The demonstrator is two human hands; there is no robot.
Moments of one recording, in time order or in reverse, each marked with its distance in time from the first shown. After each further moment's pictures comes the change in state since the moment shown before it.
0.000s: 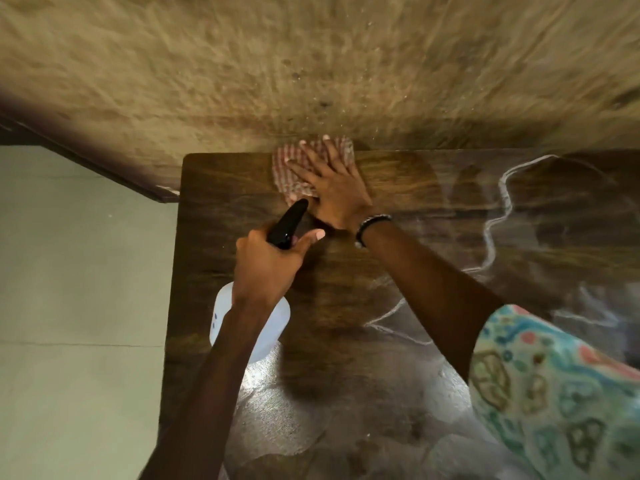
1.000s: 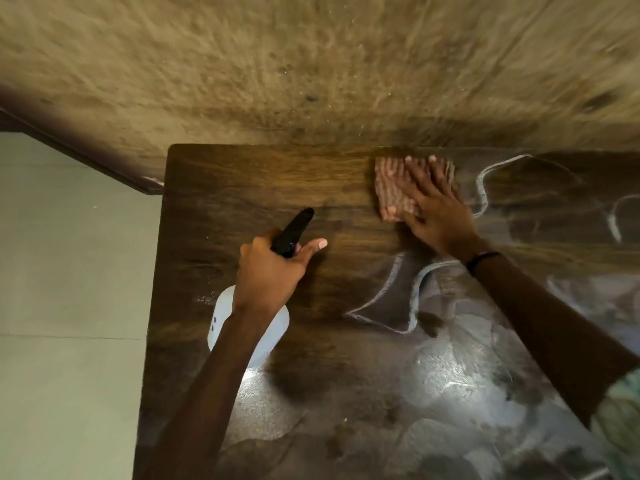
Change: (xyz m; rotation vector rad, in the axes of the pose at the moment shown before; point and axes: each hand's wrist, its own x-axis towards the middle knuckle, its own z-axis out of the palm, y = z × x) left_hand -0.024 -0.005 0.017 0.029 -0.056 0.017; right_hand -0.123 0.133 0.013 0.036 0.120 0.147
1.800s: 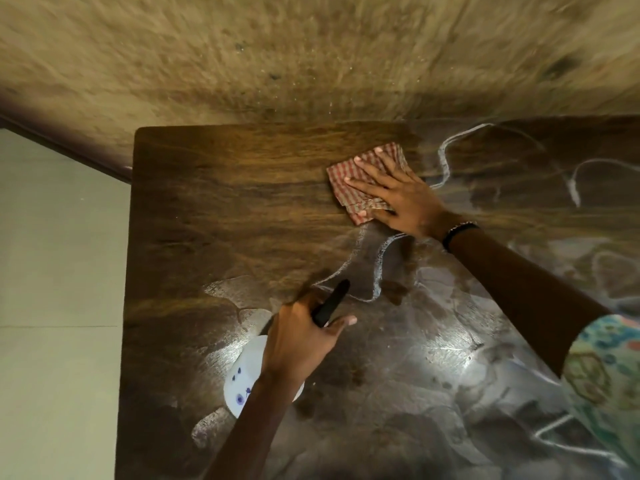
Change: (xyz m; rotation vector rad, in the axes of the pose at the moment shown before) left_hand -0.106 -0.045 0.072 0.205 -0.234 0.069; right_hand -0.024 0.018 -0.001 0.022 -0.058 -0.322
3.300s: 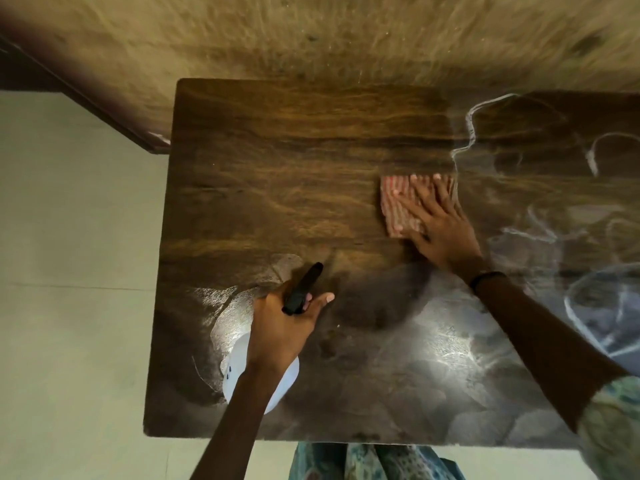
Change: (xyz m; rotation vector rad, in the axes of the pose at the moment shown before) left_hand -0.070 -0.062 -0.028 -0.236 0.202 -0.088; right_hand -0.099 -0.079 0.036 0.013 0.044 0.299
